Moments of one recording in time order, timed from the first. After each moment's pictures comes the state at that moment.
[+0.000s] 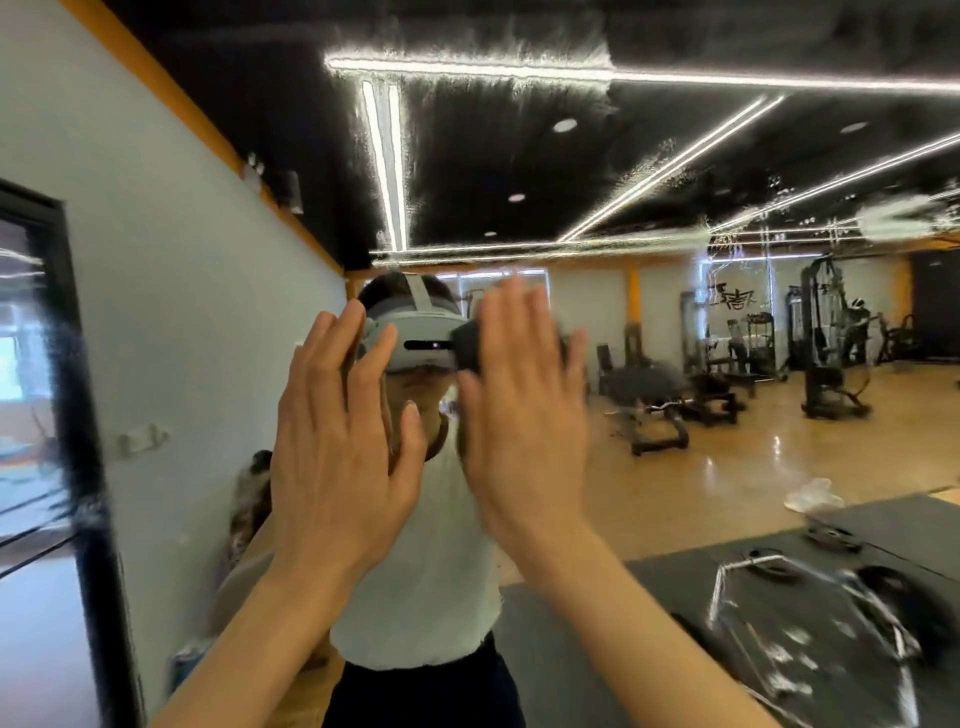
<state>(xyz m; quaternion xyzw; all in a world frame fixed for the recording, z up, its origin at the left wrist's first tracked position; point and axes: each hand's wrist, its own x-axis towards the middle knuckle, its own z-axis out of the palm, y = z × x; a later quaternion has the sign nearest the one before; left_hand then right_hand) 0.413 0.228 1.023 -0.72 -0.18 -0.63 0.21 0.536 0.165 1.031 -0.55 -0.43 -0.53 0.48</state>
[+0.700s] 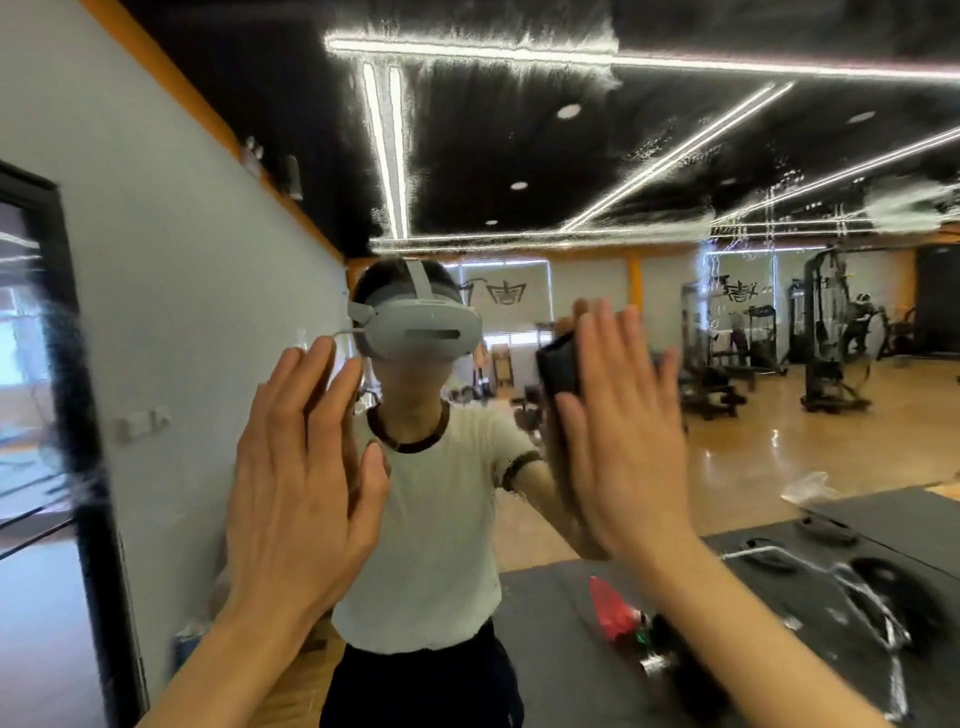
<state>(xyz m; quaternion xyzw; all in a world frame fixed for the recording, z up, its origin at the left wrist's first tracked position) 0.392 0.237 0.991 -0.72 -0.18 -0.62 0.23 0.599 0.126 1.004 -0.56 -0.47 -0.53 0.42</state>
